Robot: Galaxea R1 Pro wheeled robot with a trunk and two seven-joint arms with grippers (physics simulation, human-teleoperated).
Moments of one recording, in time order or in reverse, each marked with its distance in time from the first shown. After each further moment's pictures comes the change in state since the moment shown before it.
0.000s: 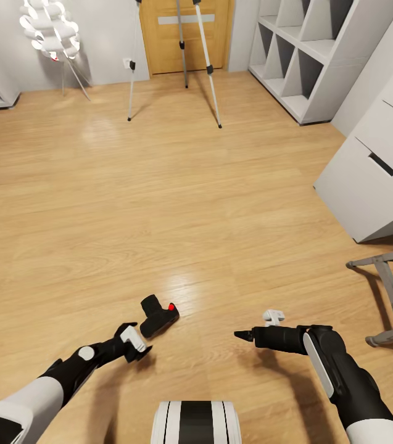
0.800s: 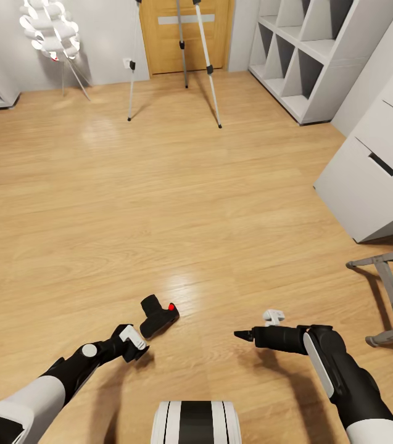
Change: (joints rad) left arm 0.000 -0.006 0.002 -0.018 -0.013 0.133 0.054; right arm 0.000 0.000 0.000 -0.001 0.001 0.000 0.006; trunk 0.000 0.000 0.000
